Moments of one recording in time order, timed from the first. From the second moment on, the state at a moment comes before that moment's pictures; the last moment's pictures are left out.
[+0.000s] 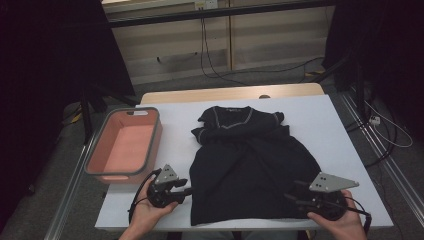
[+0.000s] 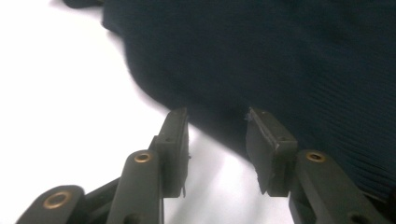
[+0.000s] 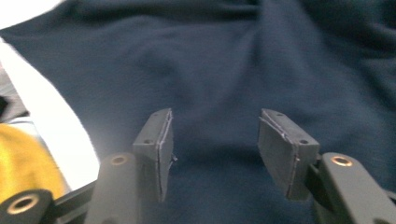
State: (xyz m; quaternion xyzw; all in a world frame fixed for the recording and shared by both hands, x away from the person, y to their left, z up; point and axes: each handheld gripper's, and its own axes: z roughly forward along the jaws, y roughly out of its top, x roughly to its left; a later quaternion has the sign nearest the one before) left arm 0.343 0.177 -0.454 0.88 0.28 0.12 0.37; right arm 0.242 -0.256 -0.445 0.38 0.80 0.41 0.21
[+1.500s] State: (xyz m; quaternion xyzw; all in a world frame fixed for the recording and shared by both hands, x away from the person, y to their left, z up) left arm 0.344 0.211 -0.452 0.86 0.34 0.11 0.36; right arm 0.273 -0.323 -0.467 0.49 0.76 0.35 0.25
